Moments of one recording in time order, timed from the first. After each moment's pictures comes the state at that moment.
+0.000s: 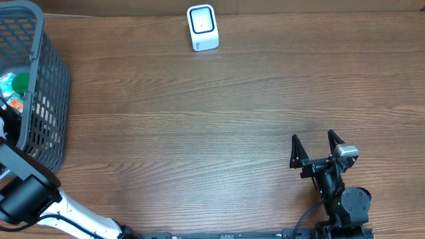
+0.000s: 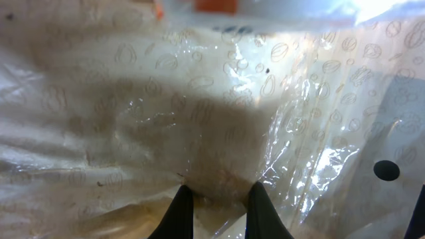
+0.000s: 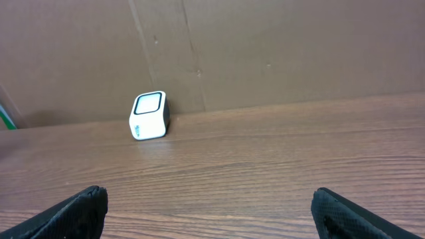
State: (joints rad) left arm 0.79 2.06 1.57 -0.99 0.14 -0.20; right arm 0.08 0.01 0.02 -0.03 -0.10 0.18
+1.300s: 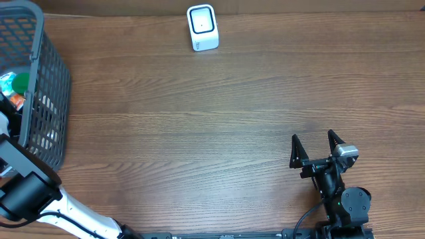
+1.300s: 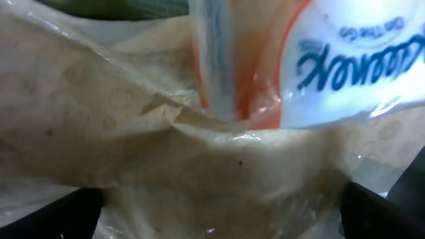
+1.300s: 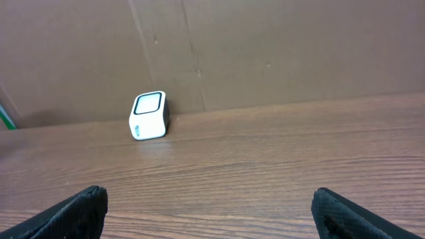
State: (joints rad) left arm 0.77 2.08 1.55 -0.80 0.08 -0.18; right arm 0.08 0.01 0.02 -0.03 -0.10 0.18
